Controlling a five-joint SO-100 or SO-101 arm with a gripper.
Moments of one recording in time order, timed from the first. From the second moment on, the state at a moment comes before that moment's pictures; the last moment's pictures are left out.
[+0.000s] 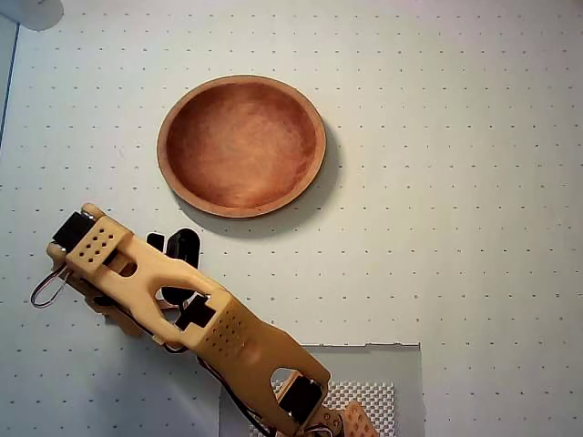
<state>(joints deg) -55.2 48.9 57.6 93.2 -120.7</state>
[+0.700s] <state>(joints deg) -54.8 48.5 57.6 93.2 -120.7</state>
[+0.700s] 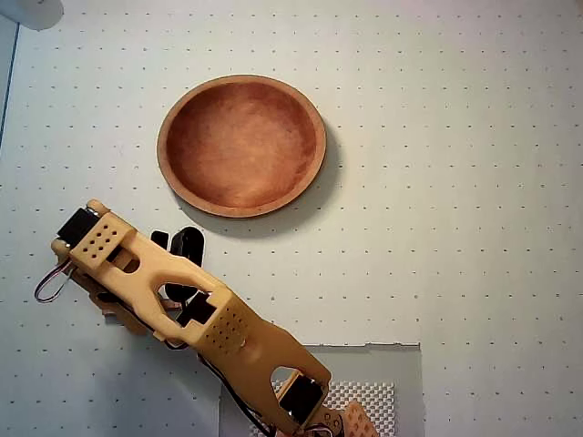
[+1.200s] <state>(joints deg) -55.7 48.5 57.7 93.2 -119.9</state>
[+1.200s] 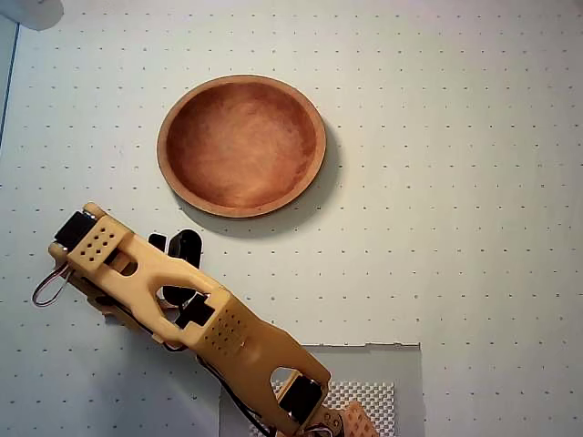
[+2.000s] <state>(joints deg) -56.1 48.7 58.5 93.4 -119.8</state>
